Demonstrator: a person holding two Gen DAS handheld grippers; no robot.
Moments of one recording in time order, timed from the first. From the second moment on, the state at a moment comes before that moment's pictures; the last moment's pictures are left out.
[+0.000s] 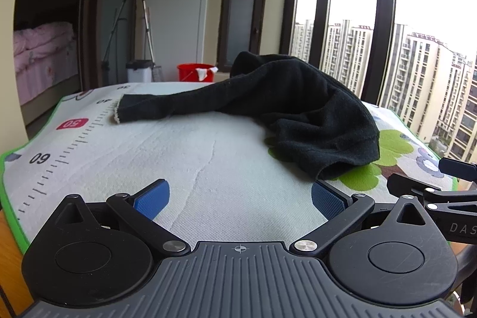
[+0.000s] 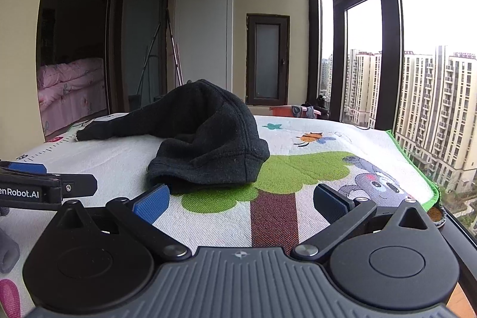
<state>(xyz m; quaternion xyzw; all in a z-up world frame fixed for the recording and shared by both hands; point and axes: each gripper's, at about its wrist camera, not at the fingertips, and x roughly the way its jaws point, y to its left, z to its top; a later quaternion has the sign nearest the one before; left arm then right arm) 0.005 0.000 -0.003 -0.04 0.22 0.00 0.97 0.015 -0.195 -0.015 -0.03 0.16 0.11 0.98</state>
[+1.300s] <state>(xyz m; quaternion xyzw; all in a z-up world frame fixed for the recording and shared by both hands) 0.059 0.007 0.011 -0.04 0.34 -0.04 0.94 0.063 -0.199 0.051 0.05 0.19 0.27 0.94</state>
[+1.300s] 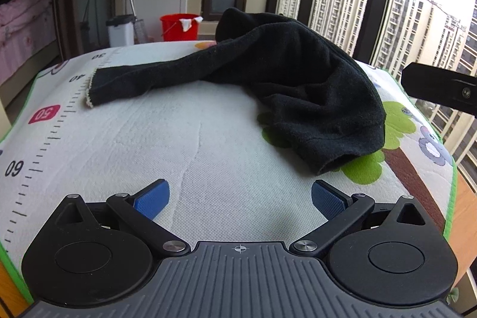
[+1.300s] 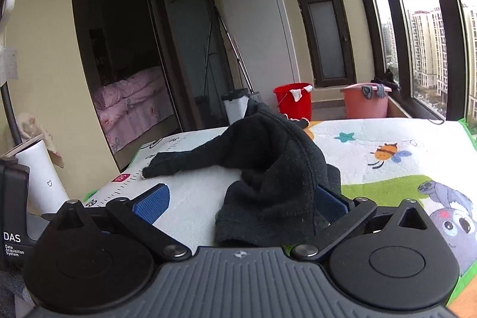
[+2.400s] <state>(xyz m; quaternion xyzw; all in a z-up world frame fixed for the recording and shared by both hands) 0.112 0.116 -0.009 -0.25 0.26 -0.09 0.93 0.136 -0.172 0.118 -0.06 0.15 0.33 0.93</state>
